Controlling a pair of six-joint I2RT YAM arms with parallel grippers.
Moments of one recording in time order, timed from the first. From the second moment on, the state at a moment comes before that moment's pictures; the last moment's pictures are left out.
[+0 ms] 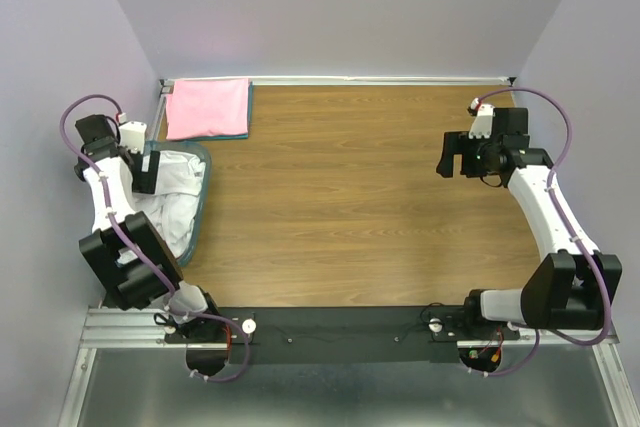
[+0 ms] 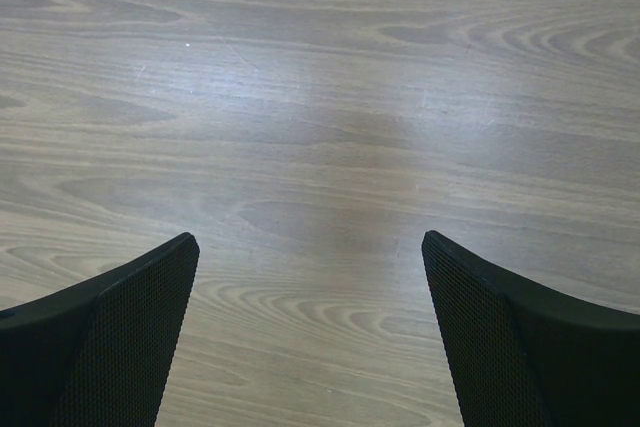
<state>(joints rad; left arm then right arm) 0.52 1.49 1.21 -0.68 0.03 0.58 -0.04 1.32 1.08 -0.61 -0.23 -0.05</state>
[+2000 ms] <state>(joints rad) -0.33 1.50 2.32 -0.42 0.63 0.09 -0.07 1.35 1.14 -0.64 -0.26 -0.05</state>
